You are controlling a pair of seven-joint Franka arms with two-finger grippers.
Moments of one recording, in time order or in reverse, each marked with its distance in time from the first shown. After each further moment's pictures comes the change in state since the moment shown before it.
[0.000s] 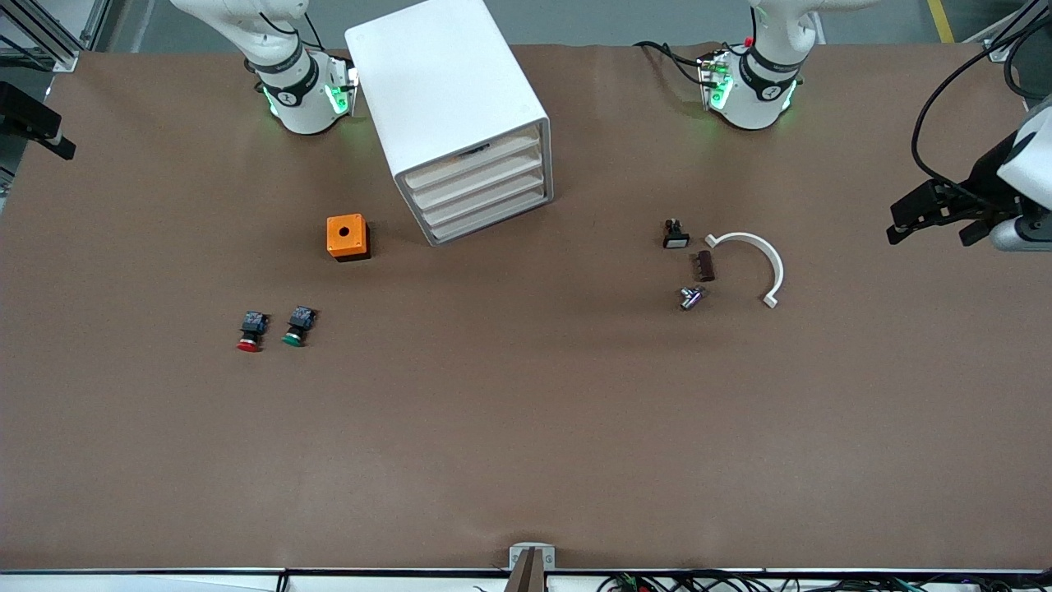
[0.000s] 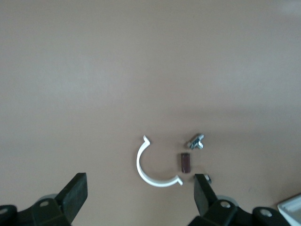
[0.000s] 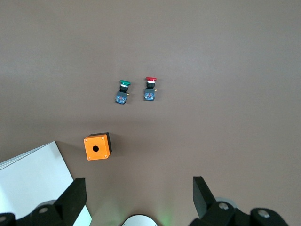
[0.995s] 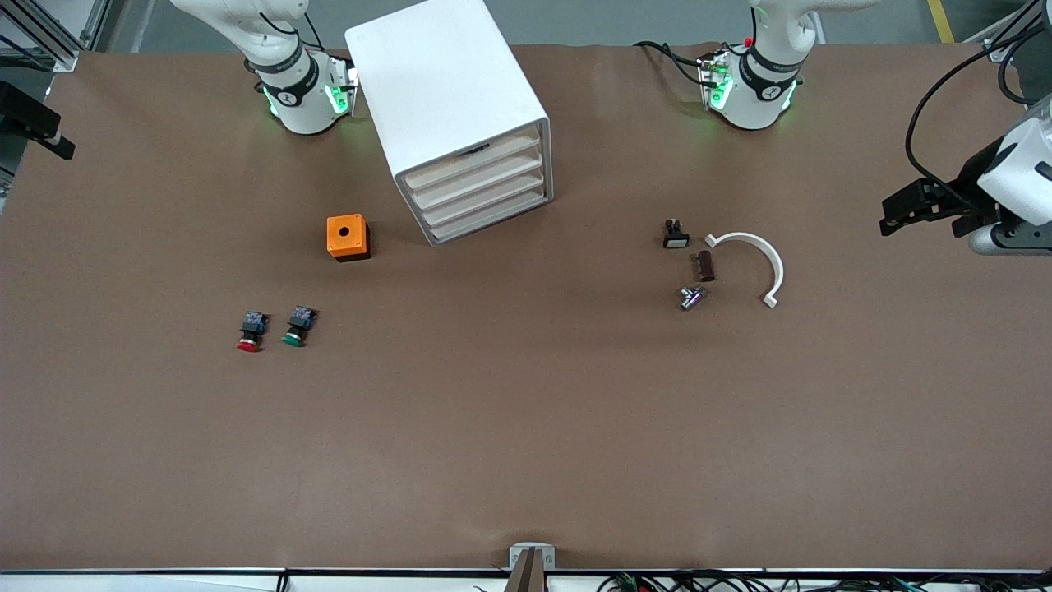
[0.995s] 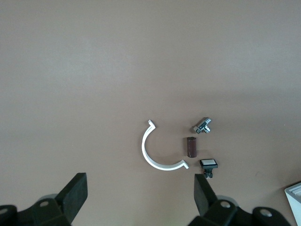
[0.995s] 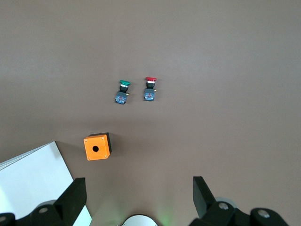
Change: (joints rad) left arm -0.007 0.014 -0.001 0.018 0.029 -0.059 0.000; right arm 0.000 -0.001 -0.001 0.000 0.000 0.000 0.000
